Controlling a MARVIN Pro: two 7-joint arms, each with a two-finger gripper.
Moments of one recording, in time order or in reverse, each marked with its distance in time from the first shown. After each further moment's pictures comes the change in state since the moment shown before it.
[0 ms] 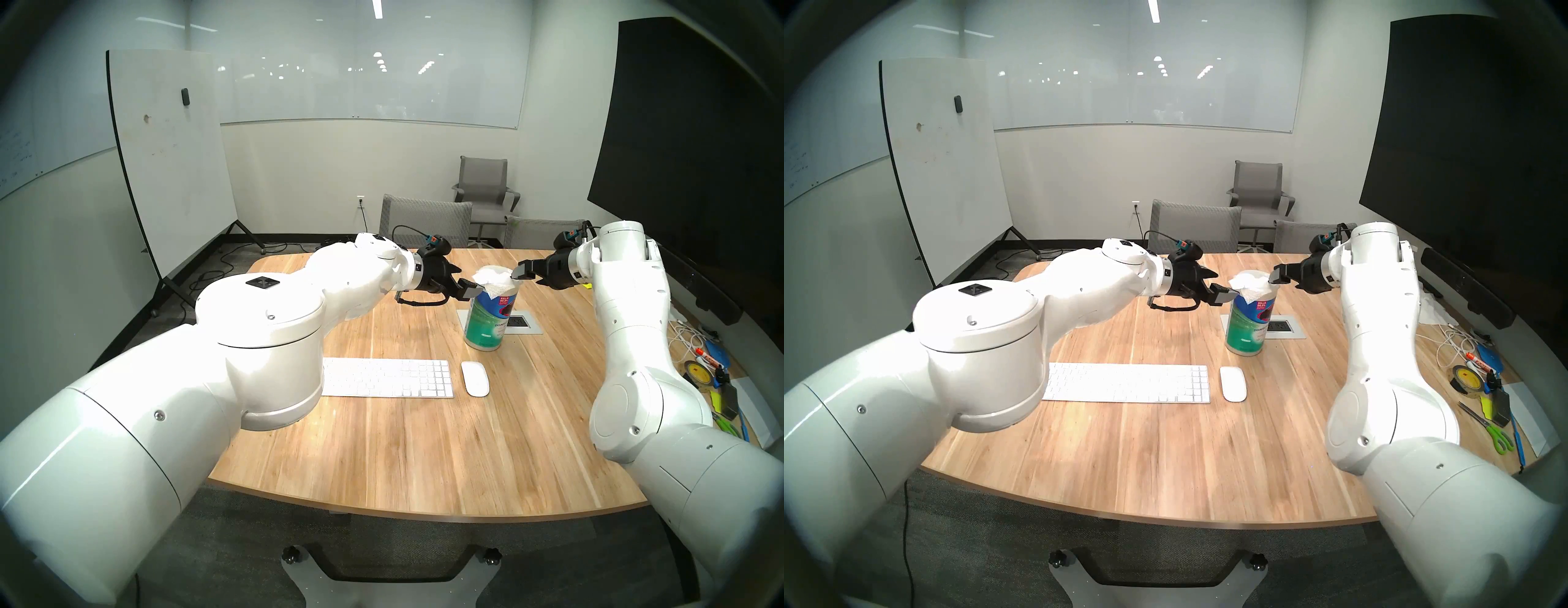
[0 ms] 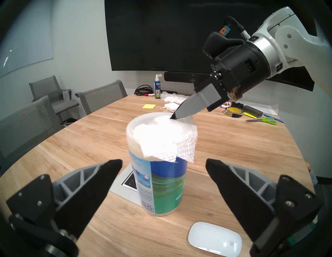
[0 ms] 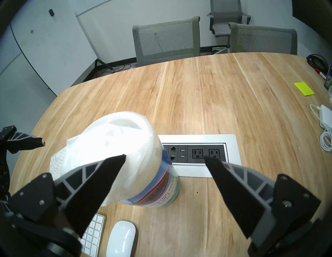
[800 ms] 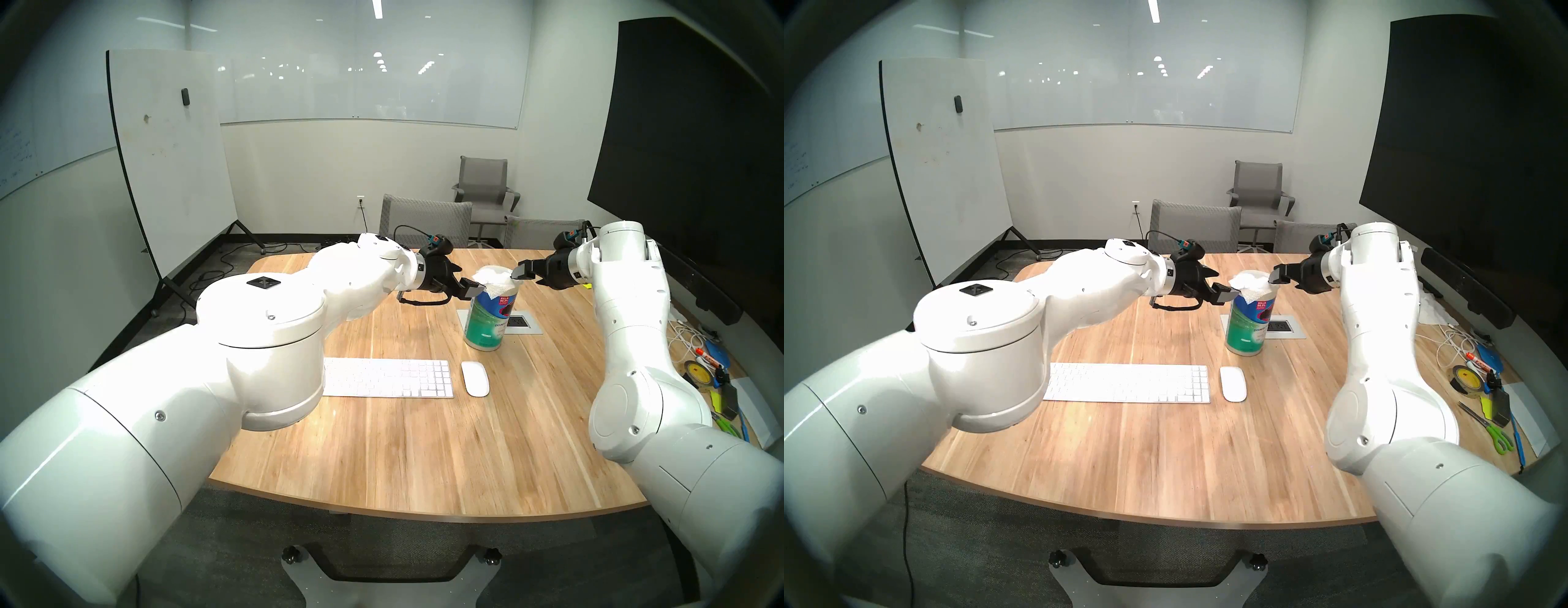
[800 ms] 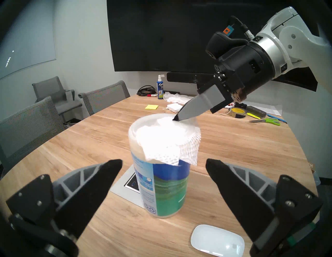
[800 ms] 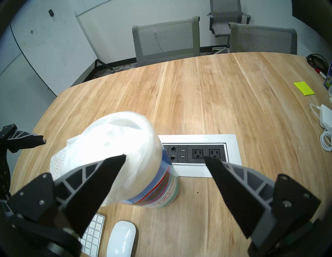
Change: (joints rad) left arm 0.000 -0.004 0.000 -0.010 0.001 -0.002 0.032; right arm 0.000 -0.003 0.005 0.000 -0.005 0.000 0.000
